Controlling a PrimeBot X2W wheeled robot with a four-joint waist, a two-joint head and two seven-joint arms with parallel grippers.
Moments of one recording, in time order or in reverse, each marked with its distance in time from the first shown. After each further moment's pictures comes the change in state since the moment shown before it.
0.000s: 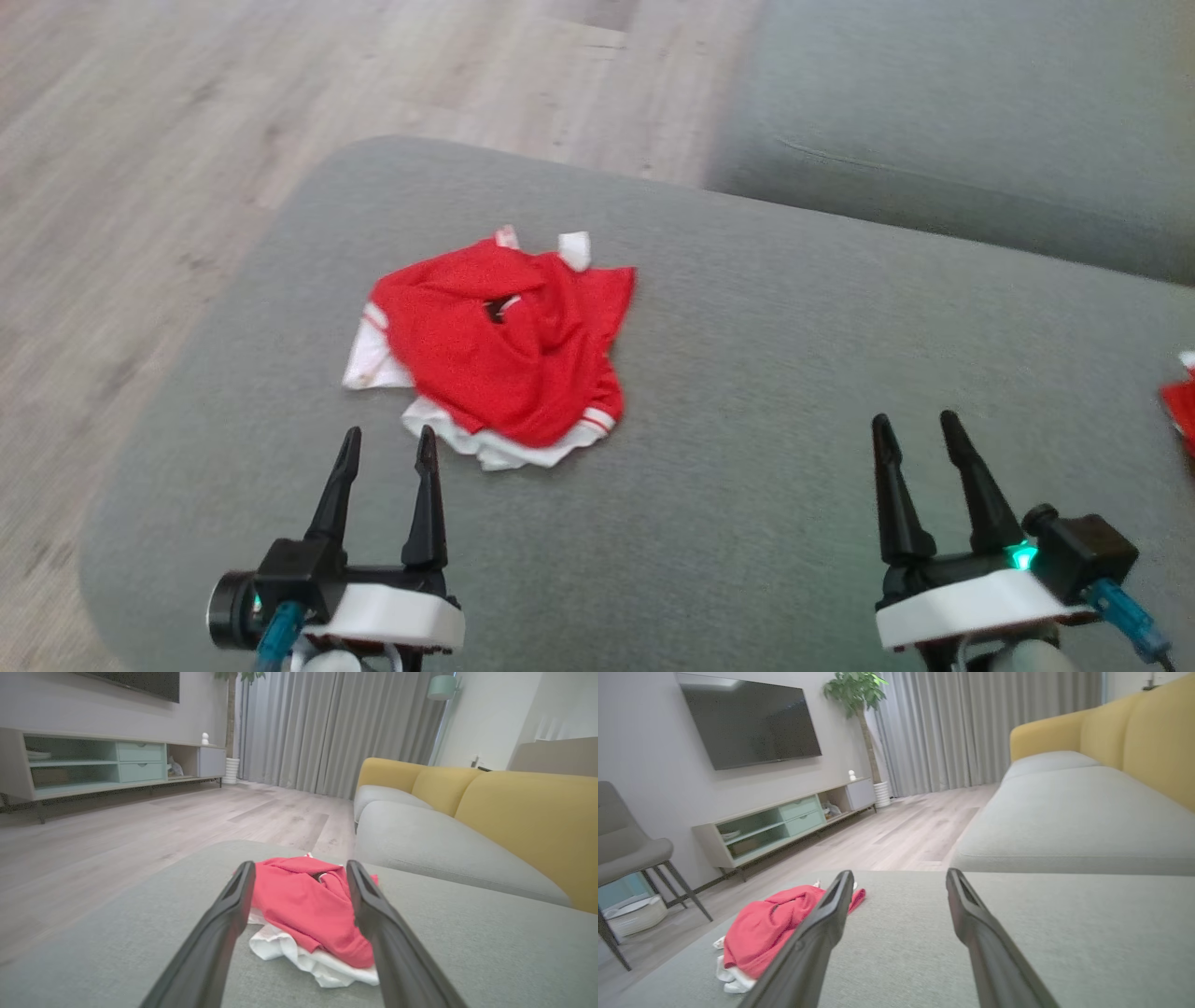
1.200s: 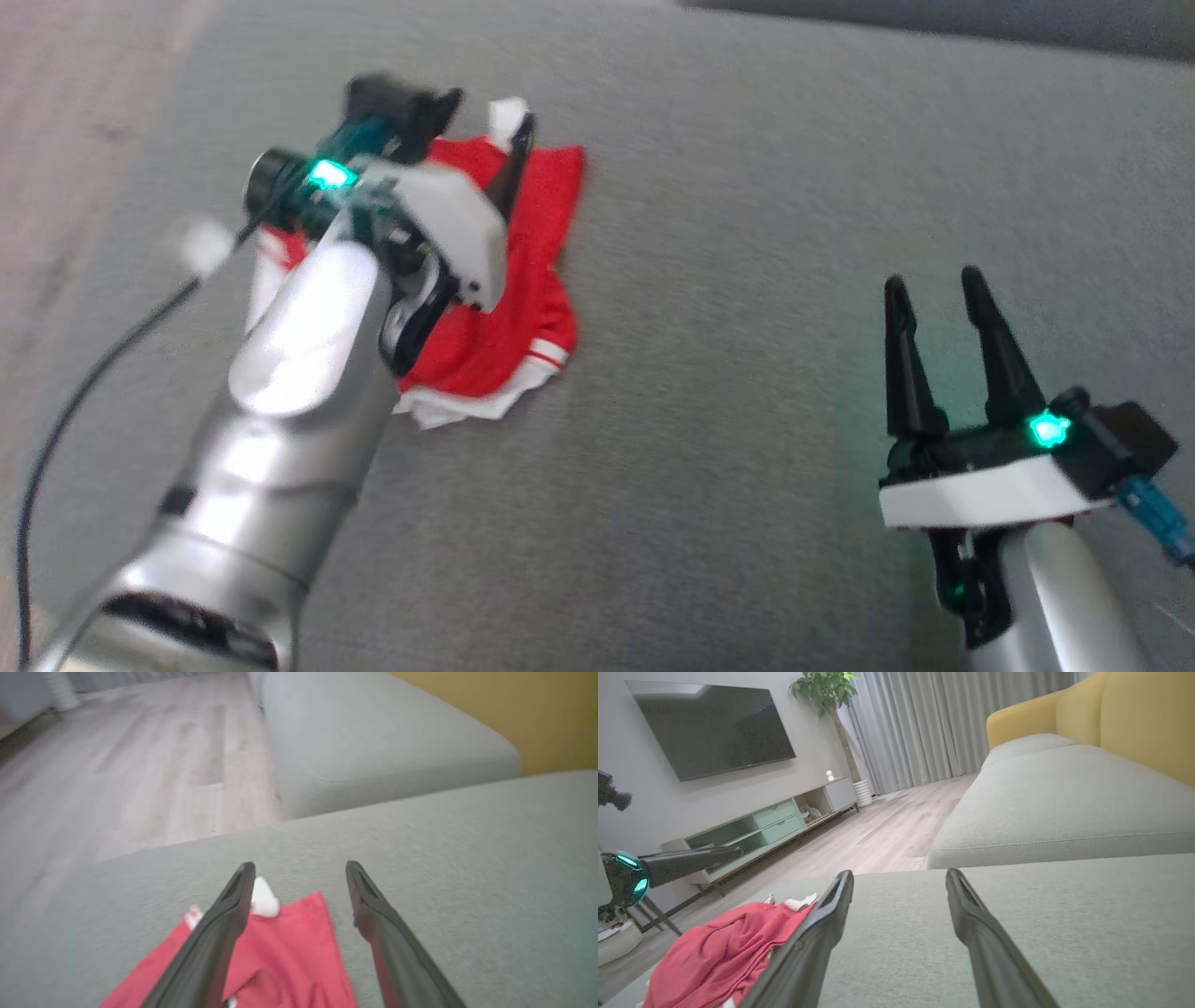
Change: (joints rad) left arm -0.824 0.039 -0.239 0.402 -0.124 -0.160 0.494; right arm -0.180 -0.001 0.002 -0.072 -0.035 0.000 0.000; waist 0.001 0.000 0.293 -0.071
